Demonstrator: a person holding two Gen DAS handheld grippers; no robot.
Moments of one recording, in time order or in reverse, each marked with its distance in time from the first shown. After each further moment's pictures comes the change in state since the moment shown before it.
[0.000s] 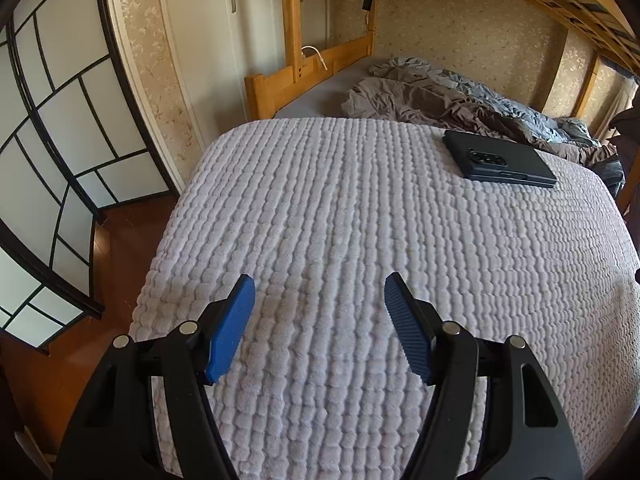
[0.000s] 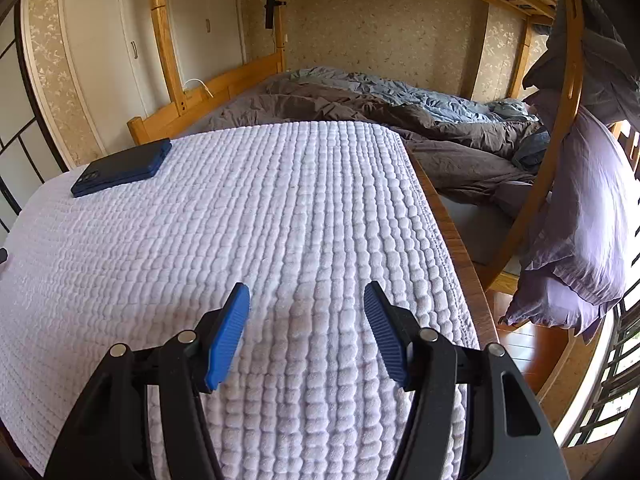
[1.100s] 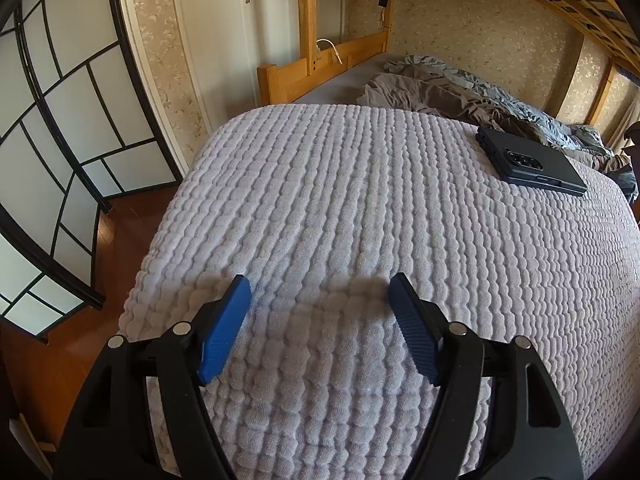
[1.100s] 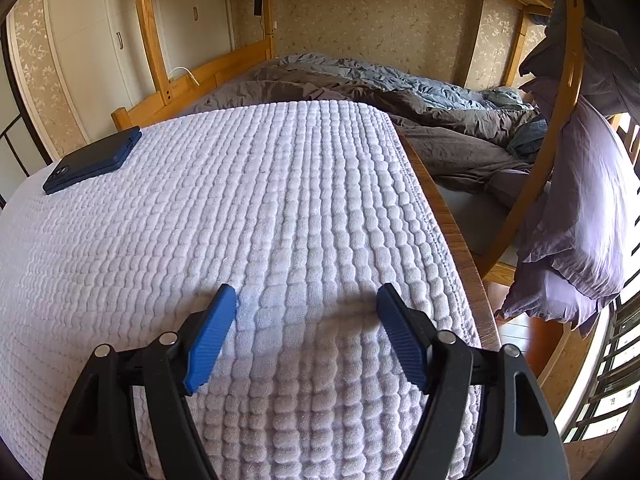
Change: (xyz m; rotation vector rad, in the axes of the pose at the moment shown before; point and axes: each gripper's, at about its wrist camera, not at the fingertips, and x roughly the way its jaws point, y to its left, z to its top) left arm 0.028 0.011 0.004 -0.032 0.014 0.029; right arm 0.027 -0.014 0.008 0.011 0.049 -0.029
